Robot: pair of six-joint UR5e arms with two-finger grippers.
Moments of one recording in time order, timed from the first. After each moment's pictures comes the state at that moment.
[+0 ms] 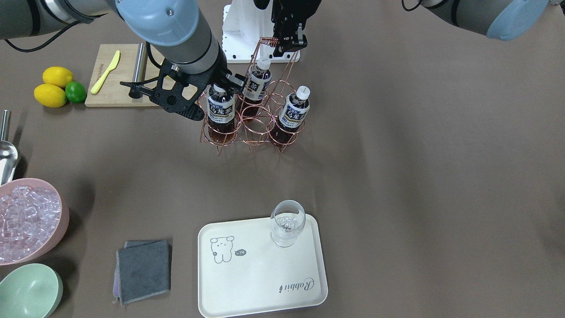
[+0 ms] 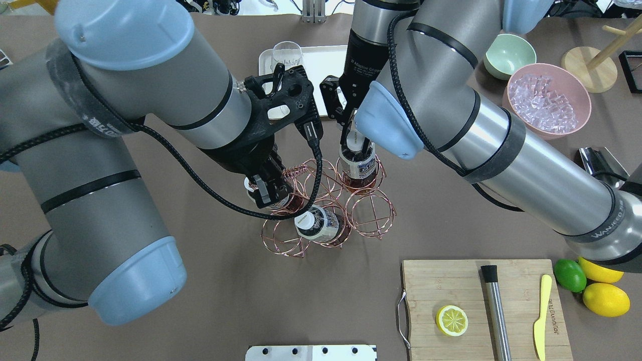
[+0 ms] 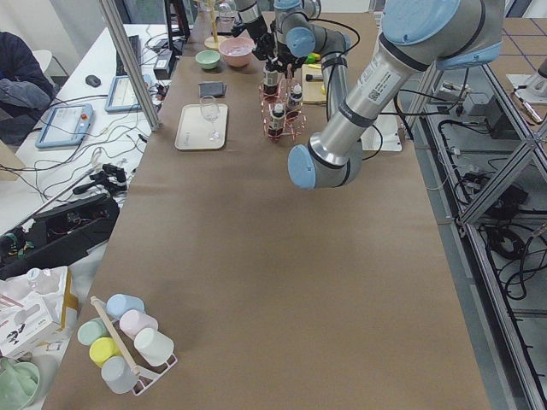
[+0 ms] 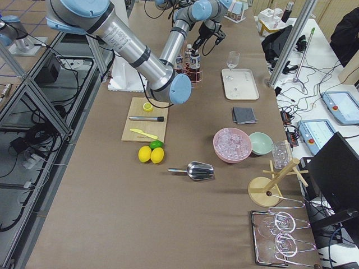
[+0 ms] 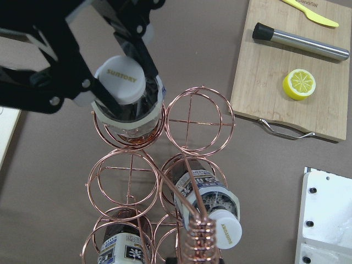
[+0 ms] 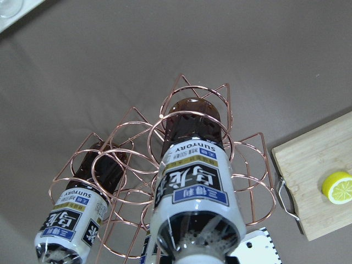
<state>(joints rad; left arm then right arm) -0.63 -2.39 -2.06 -1.25 -2.14 0.07 0.82 -0.59 1.70 -2.33 2.46 1.23</state>
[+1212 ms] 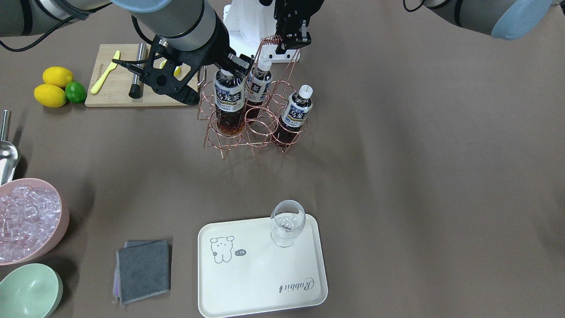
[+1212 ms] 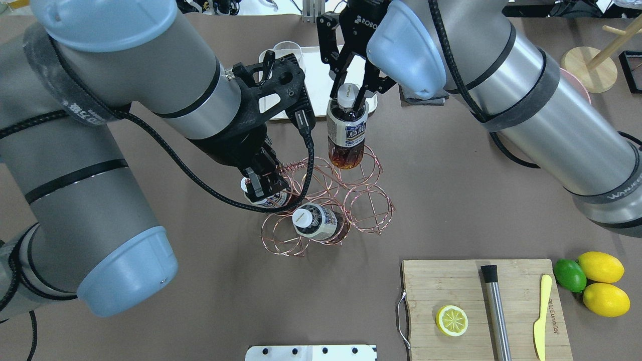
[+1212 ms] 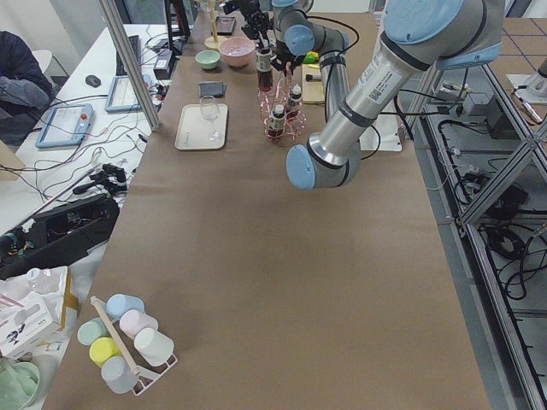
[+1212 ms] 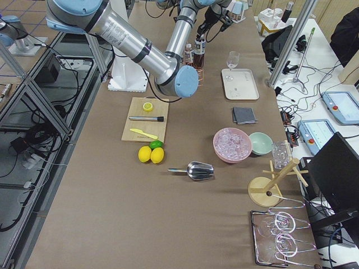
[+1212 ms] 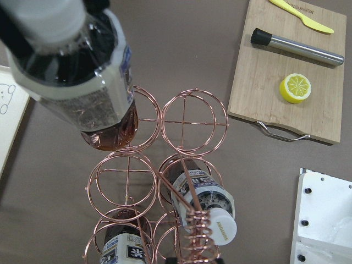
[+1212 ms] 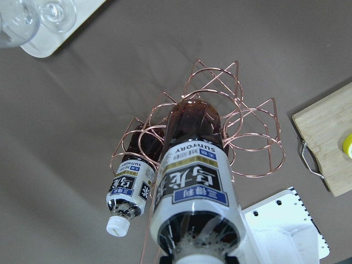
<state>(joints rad) -0.66 -2.39 -2.07 -1.24 -2.17 0.08 0.93 -0.51 1.70 -2.39 2.60 1.28</state>
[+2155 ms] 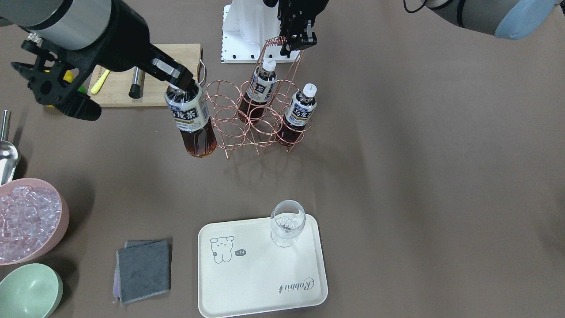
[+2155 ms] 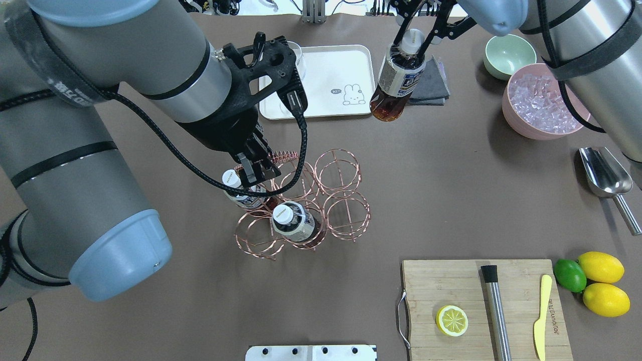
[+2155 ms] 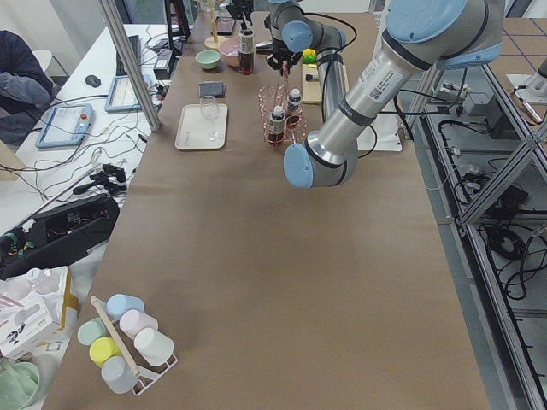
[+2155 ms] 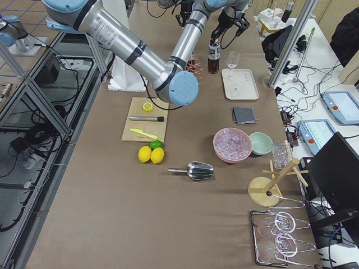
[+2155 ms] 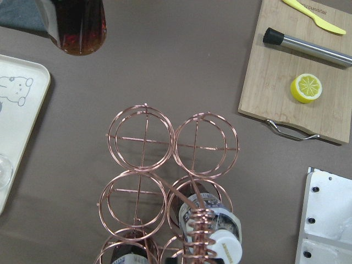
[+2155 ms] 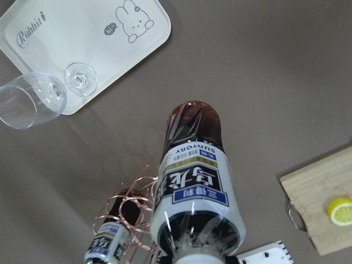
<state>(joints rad) -0.69 -2.40 -2.07 -1.21 -2.19 0.08 1.10 -0.59 1.71 -2.39 2.63 1.09</state>
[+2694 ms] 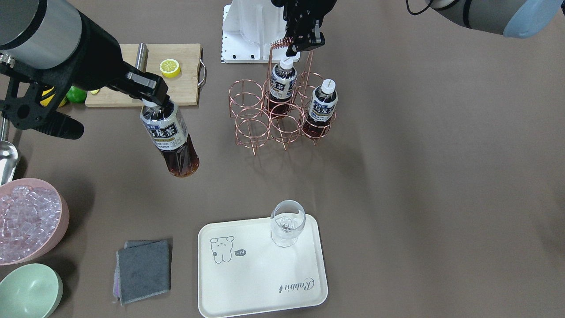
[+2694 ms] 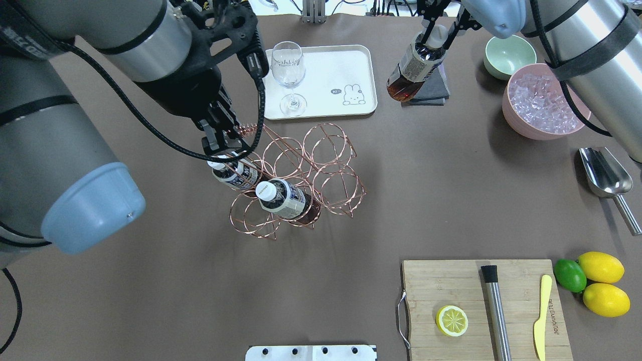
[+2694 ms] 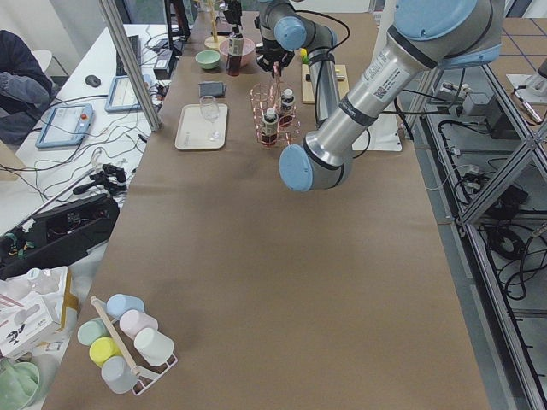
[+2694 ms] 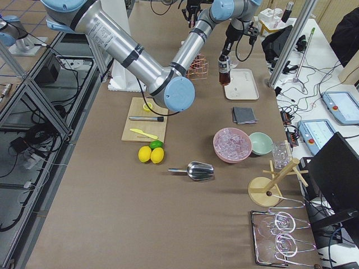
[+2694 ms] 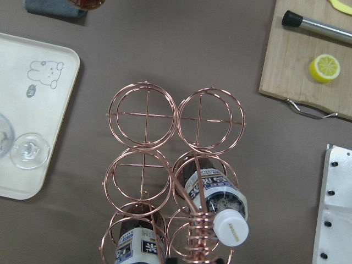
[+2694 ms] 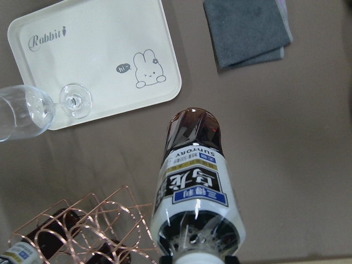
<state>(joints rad) -0.80 -2.38 -2.07 -1.14 -2.25 0.19 1.11 -0.65 1.64 -2.25 2.50 0.72</state>
